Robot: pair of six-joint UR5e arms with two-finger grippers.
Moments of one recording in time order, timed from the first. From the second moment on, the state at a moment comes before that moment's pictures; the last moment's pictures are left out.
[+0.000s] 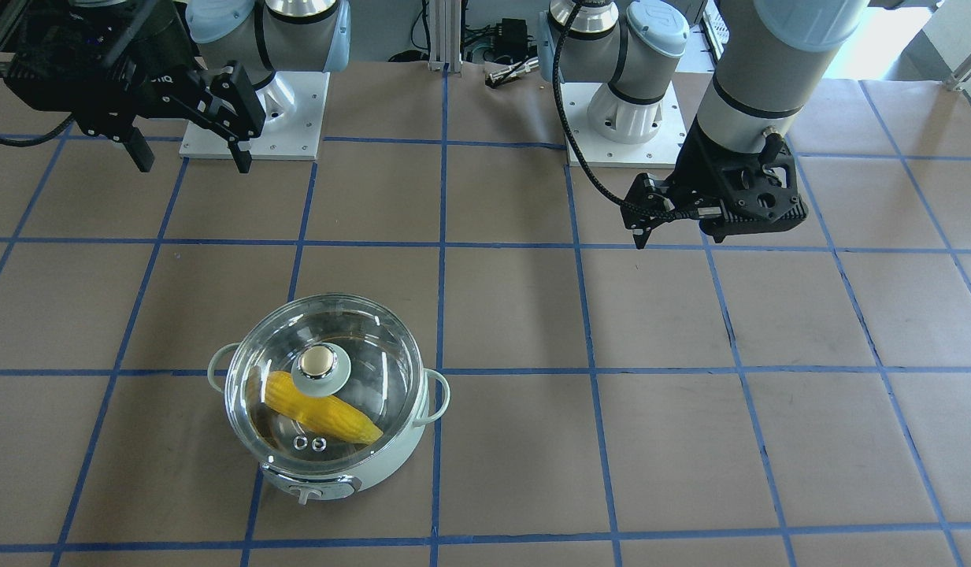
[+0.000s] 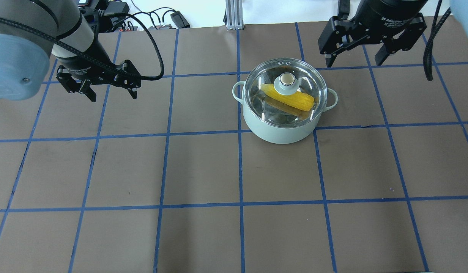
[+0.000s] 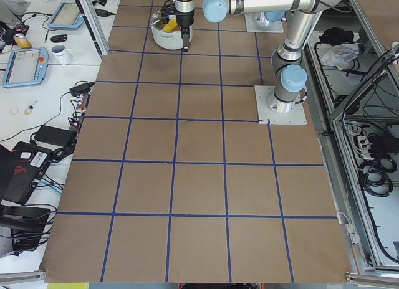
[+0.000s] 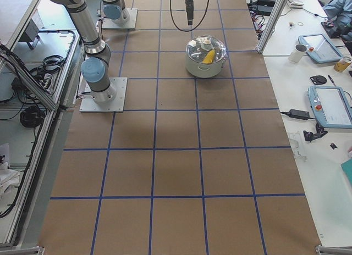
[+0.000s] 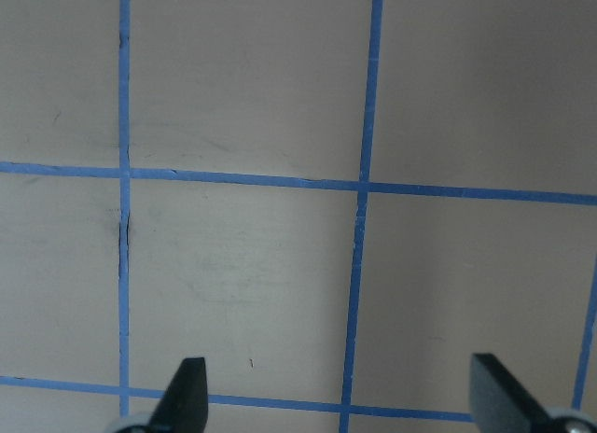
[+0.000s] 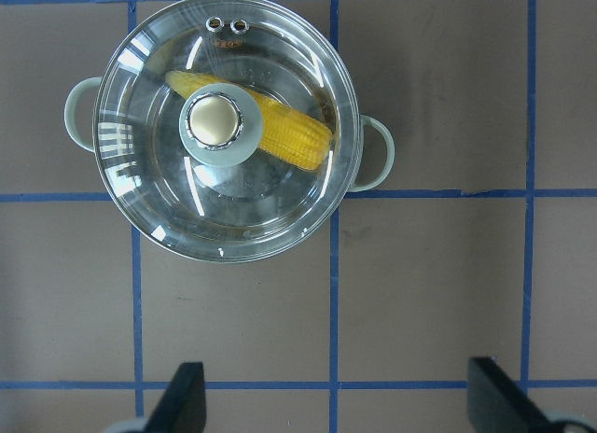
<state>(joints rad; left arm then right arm) -1.54 -1.59 -1.64 -1.47 1.62 -0.04 1.60 -1.60 1.46 -1.52 -1.56 0.03</state>
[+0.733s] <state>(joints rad) -1.54 -1.60 -1.64 -1.45 1.62 -0.04 1.61 -1.59 1.46 -1.53 -1.56 0.02</state>
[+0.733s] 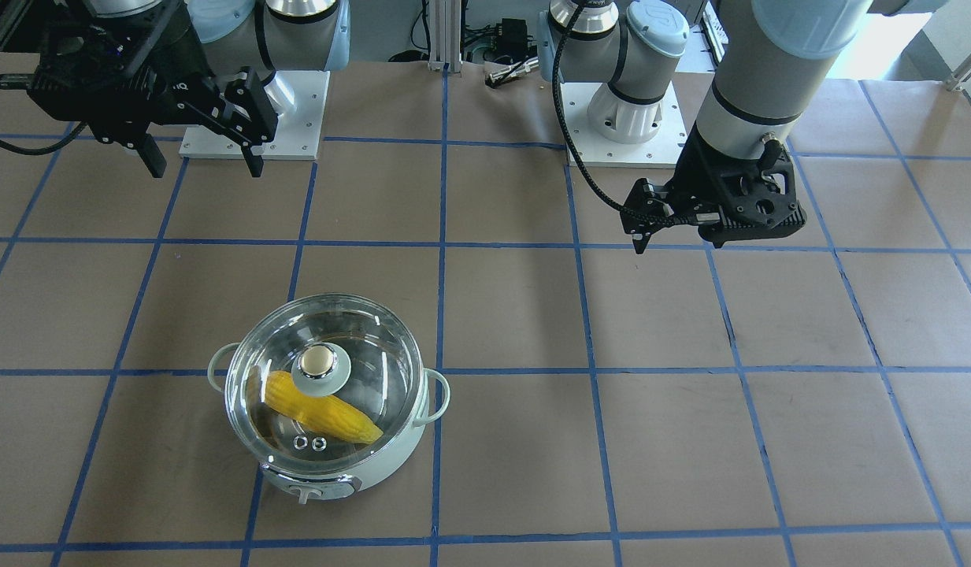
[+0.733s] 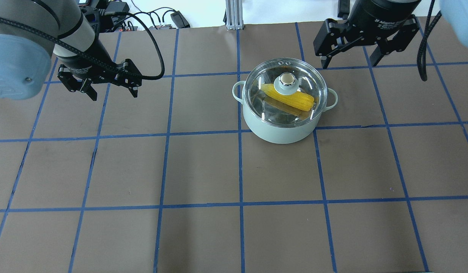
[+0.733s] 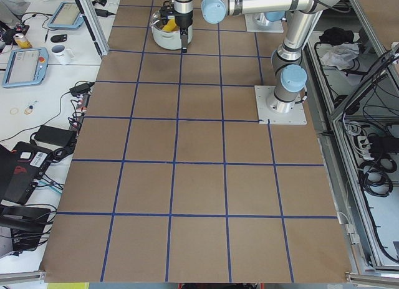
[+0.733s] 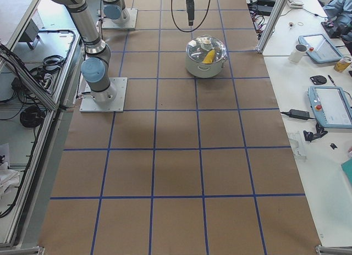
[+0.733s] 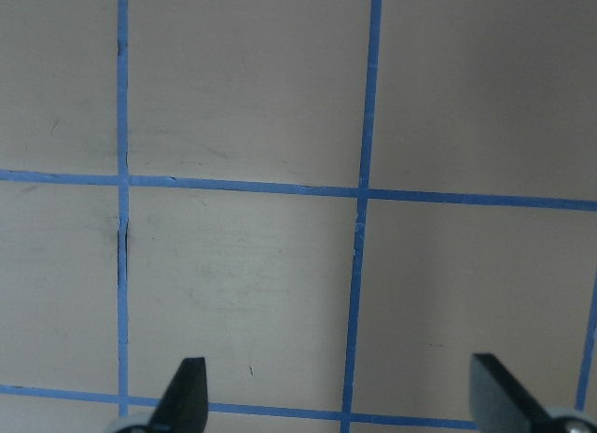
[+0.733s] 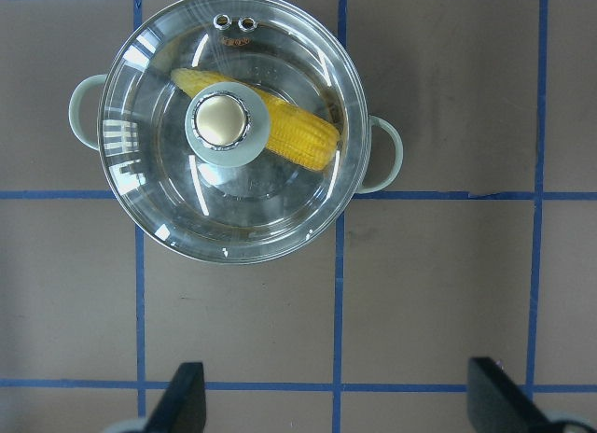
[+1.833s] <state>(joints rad) -1.54 -1.61 -1.64 -1.44 1.62 -0.03 1.61 -1.59 1.46 -1.54 -1.56 -0.02</state>
